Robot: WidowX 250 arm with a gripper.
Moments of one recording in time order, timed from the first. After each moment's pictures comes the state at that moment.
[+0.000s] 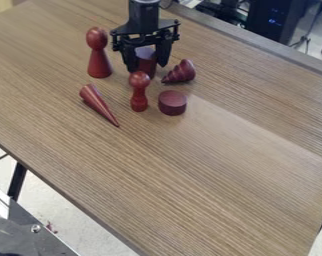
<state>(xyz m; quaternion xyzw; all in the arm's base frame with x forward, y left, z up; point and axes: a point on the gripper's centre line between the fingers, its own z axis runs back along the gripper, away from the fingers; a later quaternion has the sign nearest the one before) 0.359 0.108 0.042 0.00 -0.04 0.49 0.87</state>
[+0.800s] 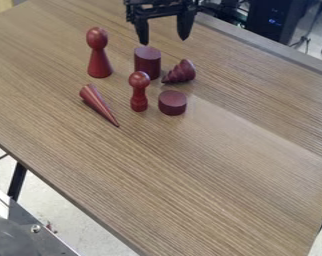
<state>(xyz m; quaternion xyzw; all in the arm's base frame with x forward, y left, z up) 0.367 0.075 0.101 0.00 -0.11 0.41 0.90</state>
